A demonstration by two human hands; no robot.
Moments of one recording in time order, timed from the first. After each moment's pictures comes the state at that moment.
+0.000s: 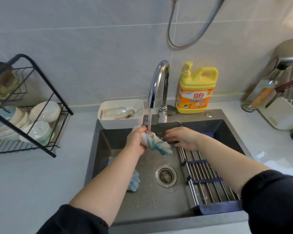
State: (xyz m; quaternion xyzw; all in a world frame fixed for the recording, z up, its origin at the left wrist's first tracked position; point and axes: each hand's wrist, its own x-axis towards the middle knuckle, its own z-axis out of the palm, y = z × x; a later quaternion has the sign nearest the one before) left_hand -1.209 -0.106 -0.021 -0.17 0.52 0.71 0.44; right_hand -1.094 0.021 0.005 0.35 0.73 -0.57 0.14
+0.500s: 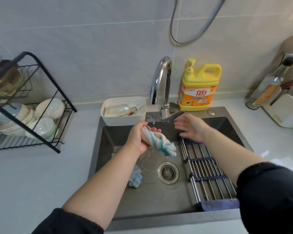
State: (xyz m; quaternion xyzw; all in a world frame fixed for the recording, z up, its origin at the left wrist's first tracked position) left_hand -1.199 -0.121 -0.009 -0.09 0.47 0.73 0.48; right_hand -1.096 0.056 -0.011 0.44 0.53 -0.73 -0.01
